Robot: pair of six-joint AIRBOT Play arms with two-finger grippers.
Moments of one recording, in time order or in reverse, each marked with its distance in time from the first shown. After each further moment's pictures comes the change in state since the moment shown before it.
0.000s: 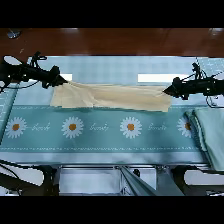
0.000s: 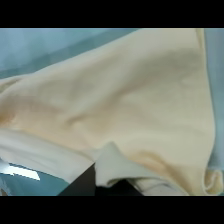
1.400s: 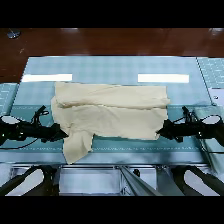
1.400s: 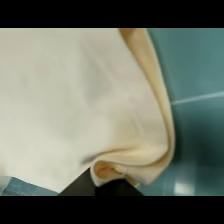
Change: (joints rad) left arm 0.179 0.604 -1.032 0.039 -0.059 0.328; right arm -0.003 0.420 -0.712 -0.102 -0.057 0.061
